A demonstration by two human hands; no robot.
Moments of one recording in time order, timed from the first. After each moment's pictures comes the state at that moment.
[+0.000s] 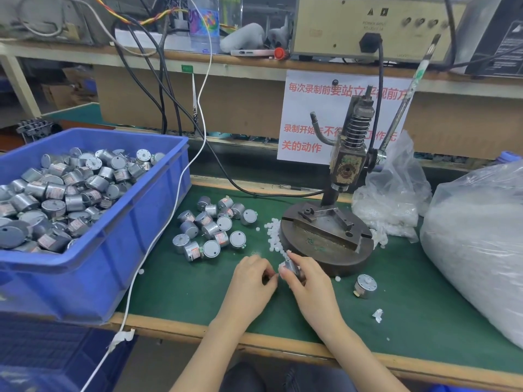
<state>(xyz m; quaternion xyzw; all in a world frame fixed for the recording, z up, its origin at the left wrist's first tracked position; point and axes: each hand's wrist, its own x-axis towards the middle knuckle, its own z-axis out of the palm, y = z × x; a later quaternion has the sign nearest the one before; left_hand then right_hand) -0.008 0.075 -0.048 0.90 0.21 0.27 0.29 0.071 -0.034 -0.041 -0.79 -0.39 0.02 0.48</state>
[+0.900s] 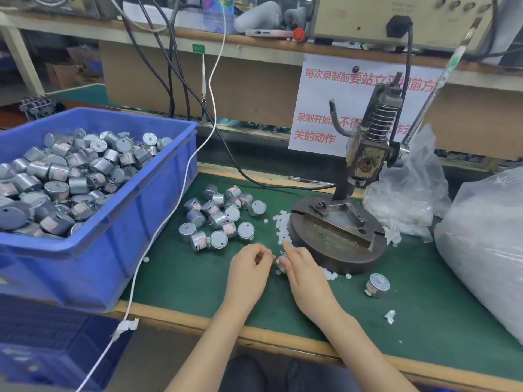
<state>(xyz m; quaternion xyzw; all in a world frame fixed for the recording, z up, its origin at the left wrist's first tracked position) -0.008 0.083 -0.043 0.76 0.31 0.32 0.47 0.074 -0.011 -0.040 -0.82 -0.50 0.03 0.27</state>
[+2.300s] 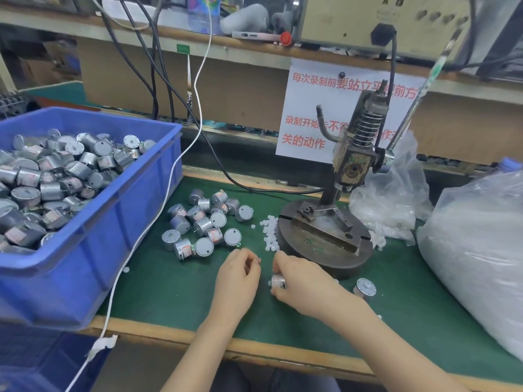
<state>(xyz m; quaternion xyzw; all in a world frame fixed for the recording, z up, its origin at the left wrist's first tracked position) -0.007 0.085 -0.049 0.79 0.29 0.33 0.42 0.072 -0.018 0.015 -0.85 -0.52 0.09 0.04</state>
